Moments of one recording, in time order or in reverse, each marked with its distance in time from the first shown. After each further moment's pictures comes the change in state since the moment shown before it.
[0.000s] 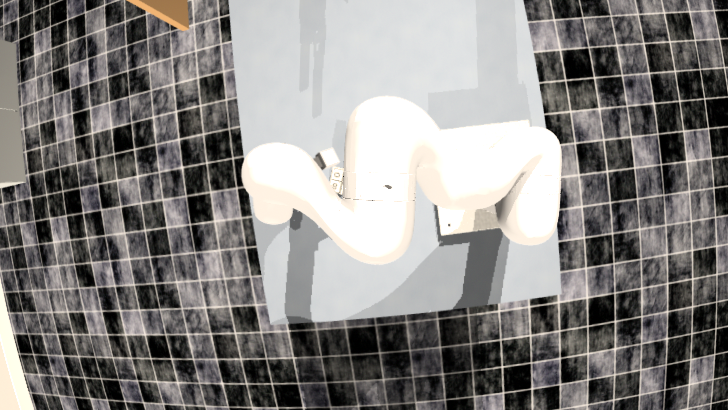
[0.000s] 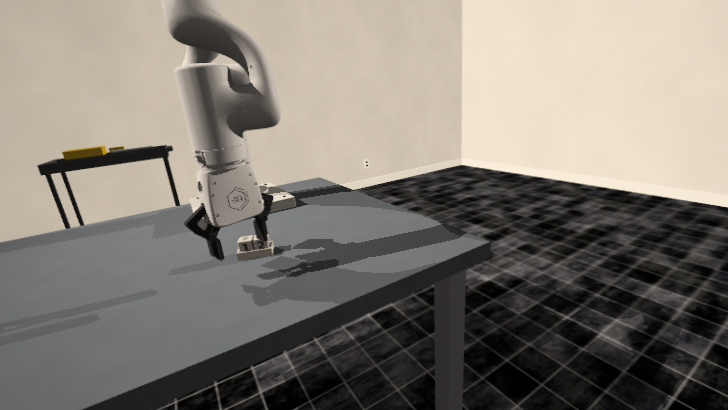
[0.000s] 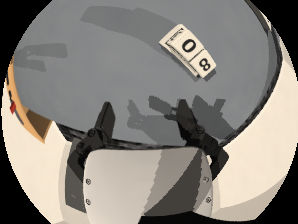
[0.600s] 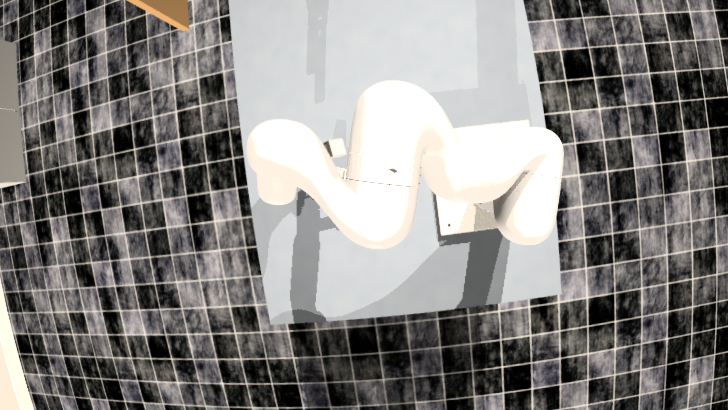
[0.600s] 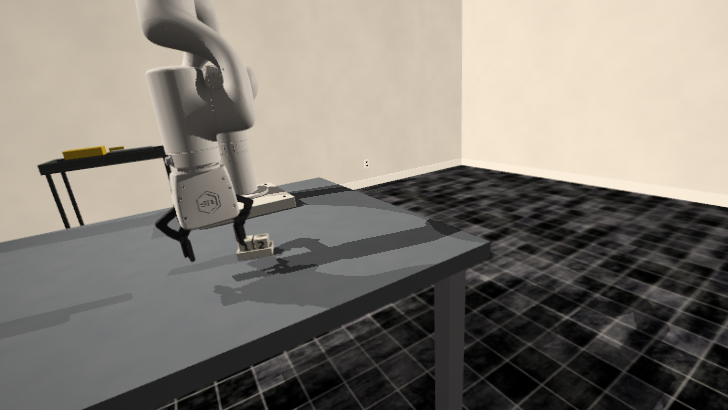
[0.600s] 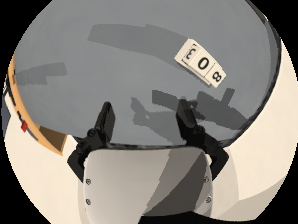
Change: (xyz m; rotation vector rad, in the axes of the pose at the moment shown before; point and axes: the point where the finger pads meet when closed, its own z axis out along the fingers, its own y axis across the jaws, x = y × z) arm 0.034 -0.033 0.000 0.004 0.002 0.185
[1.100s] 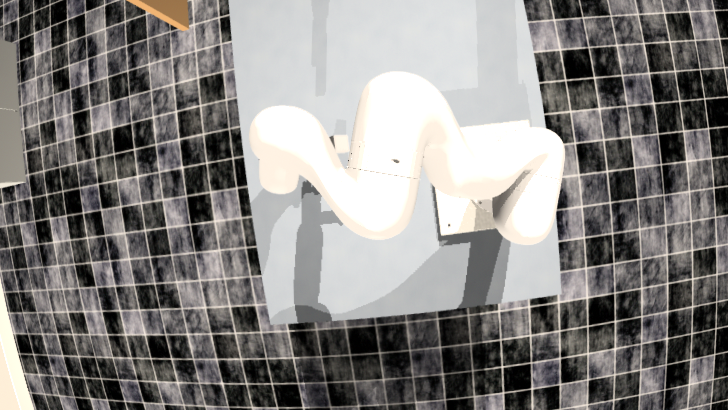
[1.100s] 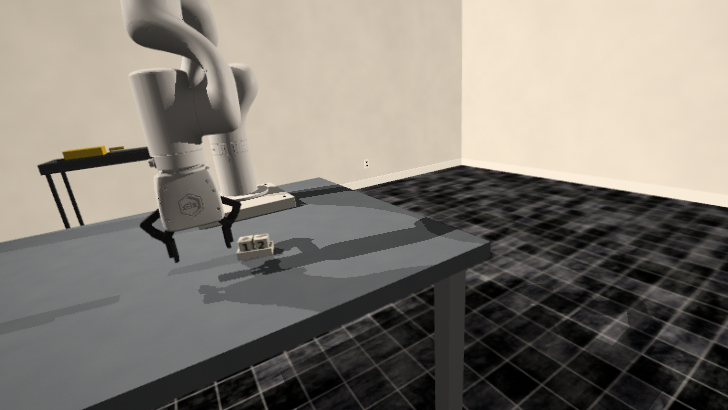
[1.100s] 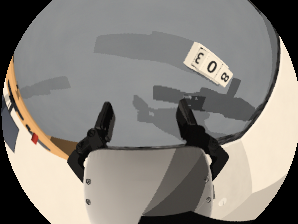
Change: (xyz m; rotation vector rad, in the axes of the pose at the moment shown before) arm 0.015 -0.022 0.001 0.000 -0.001 0.144
